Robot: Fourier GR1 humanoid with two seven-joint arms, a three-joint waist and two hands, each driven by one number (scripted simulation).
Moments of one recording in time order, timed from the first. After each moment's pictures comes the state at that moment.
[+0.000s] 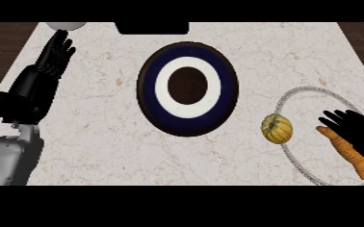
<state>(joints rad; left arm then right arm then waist) -0.27 0.40 -0.02 -1.60 0.17 0.05 0.10 0.08 -0.90 0.20 -1.62 0.95 0.27 -0.15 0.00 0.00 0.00</state>
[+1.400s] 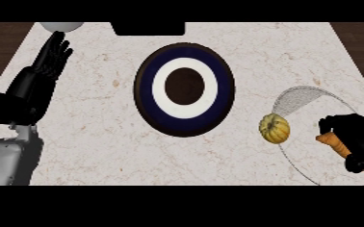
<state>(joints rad) -0.27 0.34 0.06 -1.60 0.10 -0.03 0.11 -0.07 -0.61 0.07 -1.21 1.15 -0.07 -0.30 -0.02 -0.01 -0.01</state>
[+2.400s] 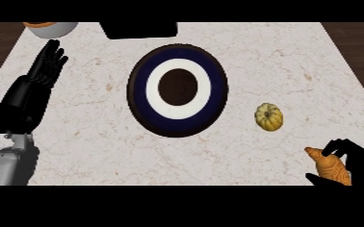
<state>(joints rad) -0.21 0.34 0.08 -1.62 0.10 -0.02 0.10 0.30 -0.22 -0.12 -1.76 0.90 -0.24 -0.05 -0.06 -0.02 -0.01</state>
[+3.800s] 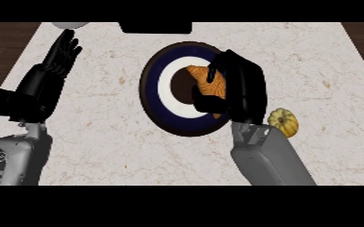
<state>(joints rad) -0.29 0.29 0.06 -1.61 0.06 -0.05 0.13 -0.50 0.00 0.35 -1.61 0.96 -0.26 0.68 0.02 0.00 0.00</state>
